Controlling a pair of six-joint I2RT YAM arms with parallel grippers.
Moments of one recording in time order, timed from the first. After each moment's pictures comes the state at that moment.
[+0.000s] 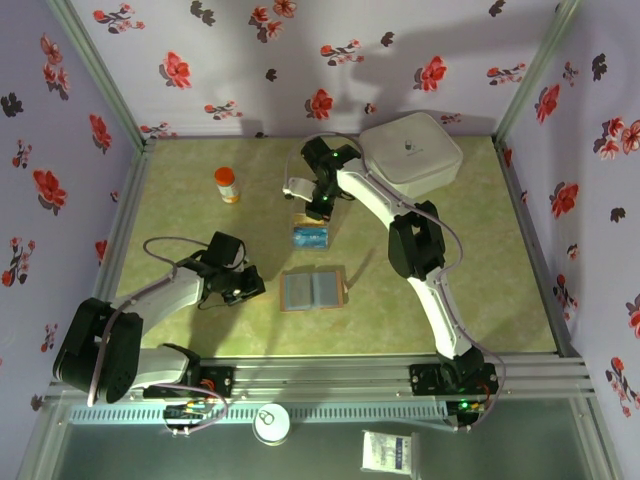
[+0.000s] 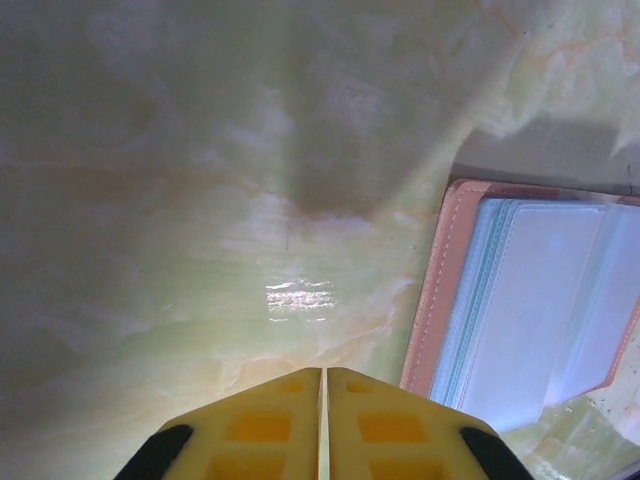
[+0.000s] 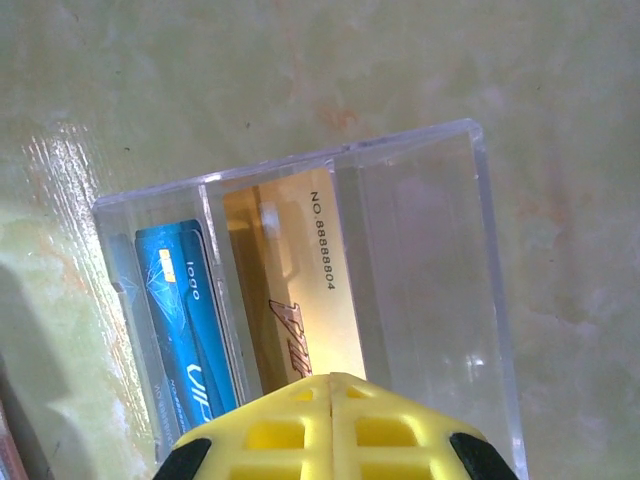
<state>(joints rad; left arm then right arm) -0.44 1.28 0.56 -0.43 0.34 -0.72 0.62 2.40 2.25 -1.17 -0.24 -0.71</state>
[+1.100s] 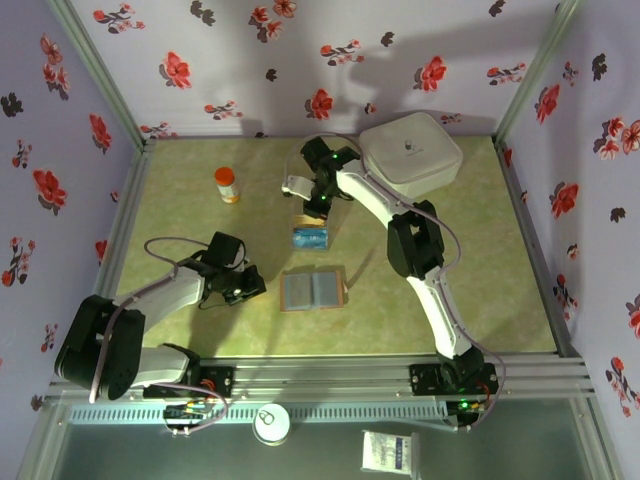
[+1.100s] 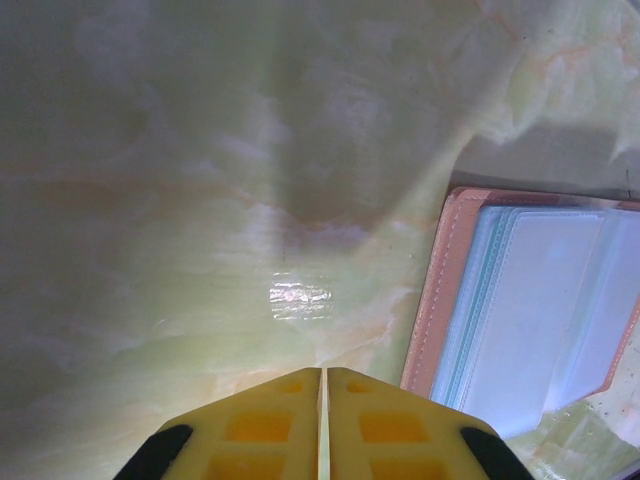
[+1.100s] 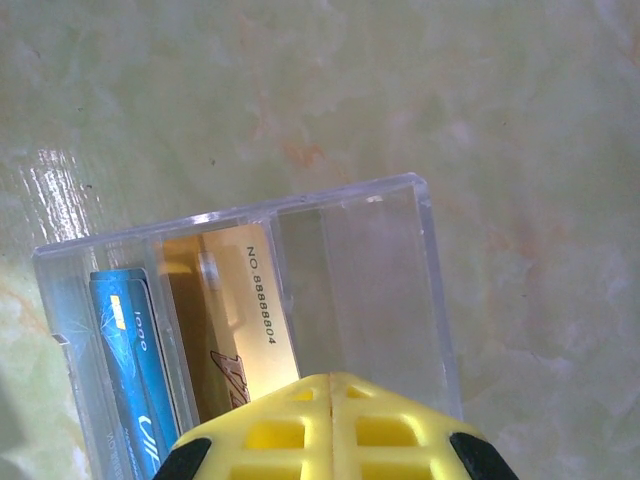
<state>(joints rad) -0.43 1.30 0.55 -0.40 0.35 -0.72 0.62 2.42 2.24 -1.09 -0.25 -0.70</state>
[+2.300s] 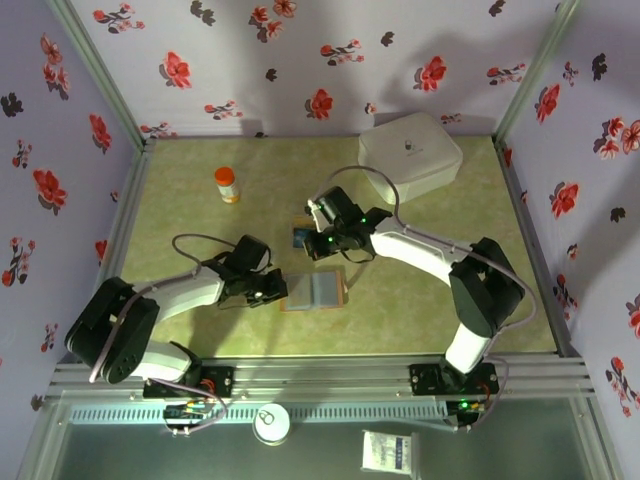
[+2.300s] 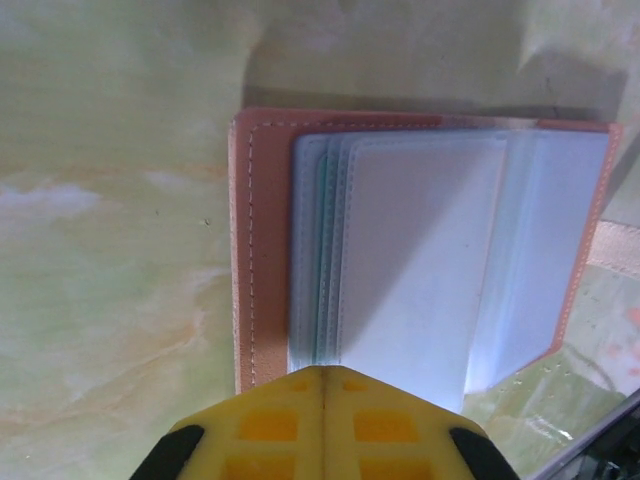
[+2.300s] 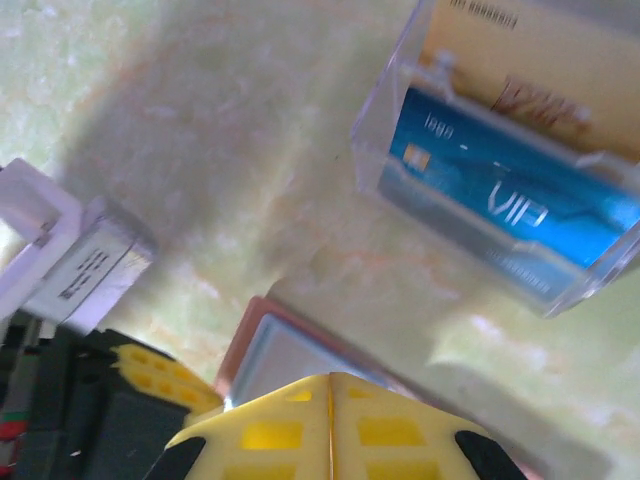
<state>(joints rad) -0.64 1.41 0.59 -0.26 0.36 -0.83 0.79 1.70 1.22 -0.46 -0.24 0.40</state>
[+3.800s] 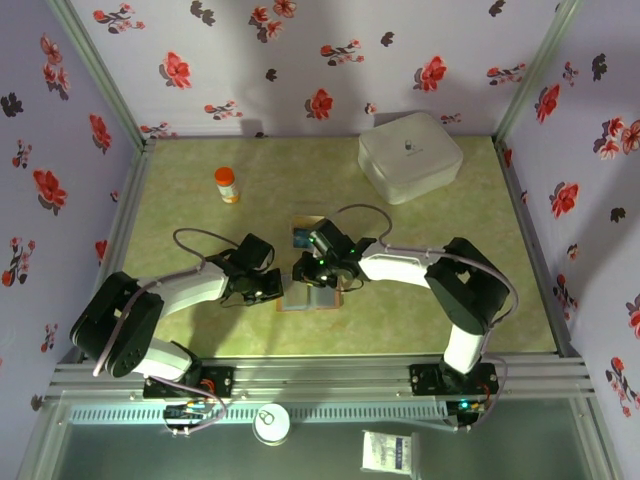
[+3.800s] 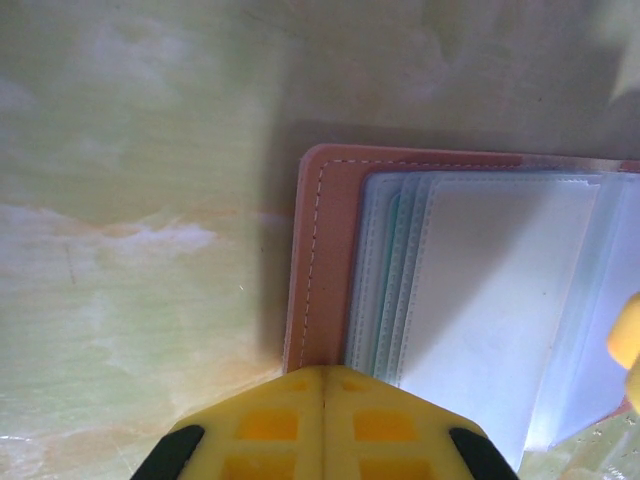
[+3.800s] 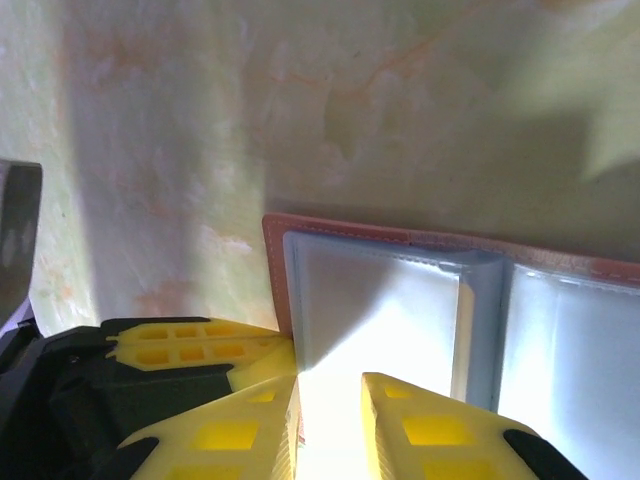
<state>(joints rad) -0.65 1.44 0.63 -0.34 0.24 -0.80 0.89 1.78 1.02 -0.18 -0.34 1.01</state>
